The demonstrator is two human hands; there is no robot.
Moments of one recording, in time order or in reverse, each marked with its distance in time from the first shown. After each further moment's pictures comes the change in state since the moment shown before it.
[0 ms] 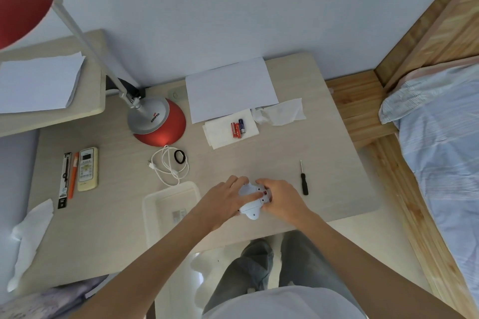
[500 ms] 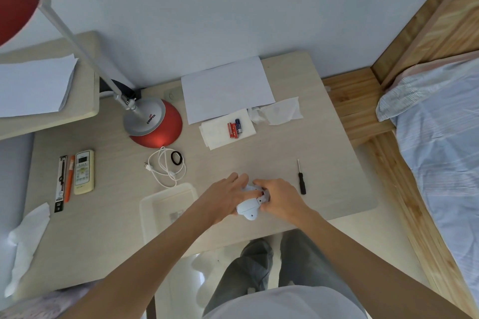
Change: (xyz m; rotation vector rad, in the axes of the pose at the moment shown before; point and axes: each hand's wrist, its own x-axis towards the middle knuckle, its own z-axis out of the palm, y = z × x) left_hand 0.020 -0.010 0.002 0.046 -0.109 0.032; right_hand 0.002 -0.001 -0.005 -0.101 -0.010 -0.031
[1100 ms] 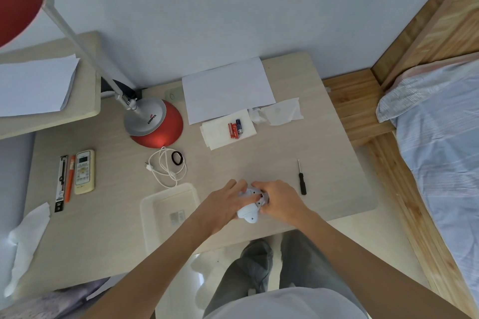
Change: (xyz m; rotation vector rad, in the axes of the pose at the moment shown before) left_hand -0.017 0.012 0.011 -0.169 0.097 -0.048; right_hand -0.005 -0.006 -0.003 0.002 -0.004 -0.053
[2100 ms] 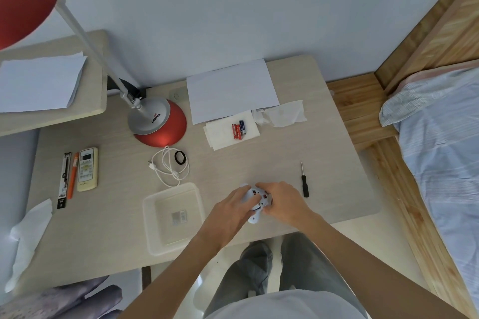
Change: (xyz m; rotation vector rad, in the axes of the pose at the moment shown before) left_hand -0.010 0.027 0.023 -0.223 0.269 -0.131; right_hand -0.001 -0.004 -0.004 -0.011 -0.019 0.029
